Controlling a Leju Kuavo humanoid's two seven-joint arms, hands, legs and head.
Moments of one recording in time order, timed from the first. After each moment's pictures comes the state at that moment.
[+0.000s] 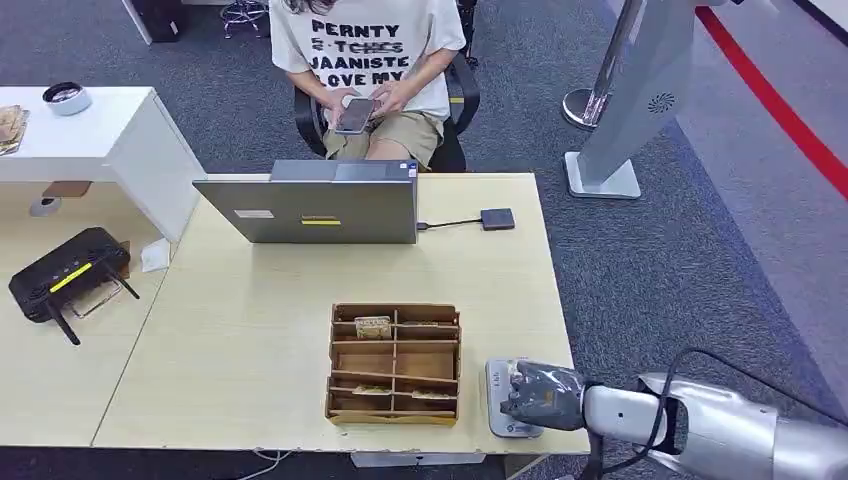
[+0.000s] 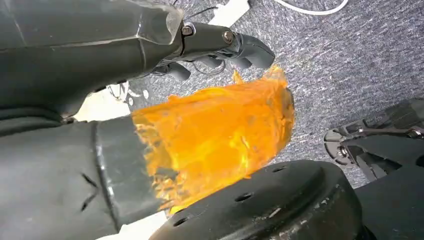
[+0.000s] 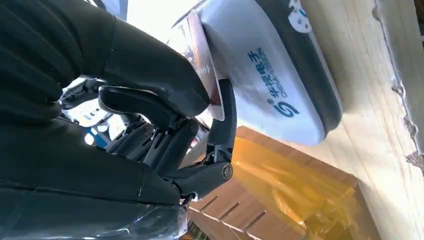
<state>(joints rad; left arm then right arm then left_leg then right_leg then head) -0.06 -0.17 0.83 -0.21 -1.31 -0.11 0.16 -0.71 -0.73 1.54 -1.54 1.25 -0.06 -0.16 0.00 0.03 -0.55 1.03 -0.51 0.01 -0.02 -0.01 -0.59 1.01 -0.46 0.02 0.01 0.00</state>
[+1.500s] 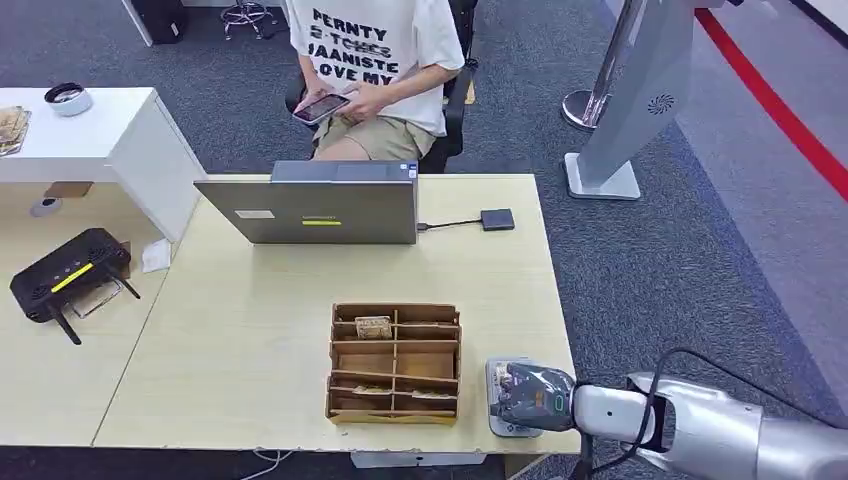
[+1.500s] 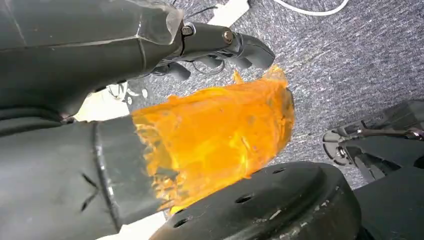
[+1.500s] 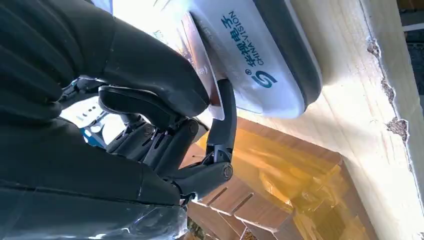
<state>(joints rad) -0.06 -0.17 0.84 -0.21 -1.31 -0.11 0.15 -0.71 -0.69 1.54 -1.51 1.23 -0.04 -0.18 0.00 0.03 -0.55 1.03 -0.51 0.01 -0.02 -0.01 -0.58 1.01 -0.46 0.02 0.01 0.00</state>
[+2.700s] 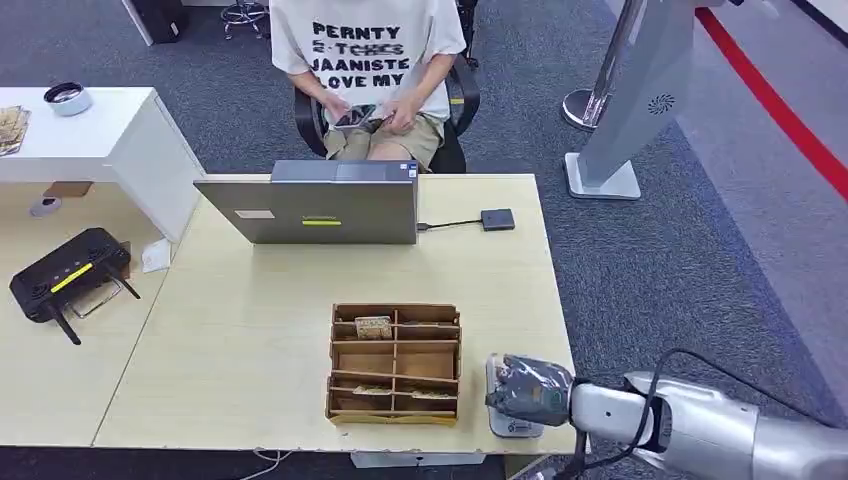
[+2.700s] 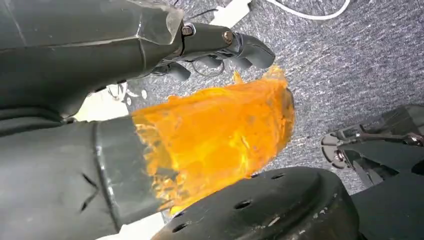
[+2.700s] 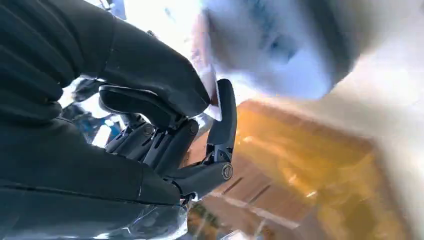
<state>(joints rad) -0.06 -0.17 0.85 -0.21 -1.31 -0.10 0.15 -0.71 -0.68 1.52 -1.51 1.28 -0.14 -0.07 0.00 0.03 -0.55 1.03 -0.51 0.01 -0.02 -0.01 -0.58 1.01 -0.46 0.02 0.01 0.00</state>
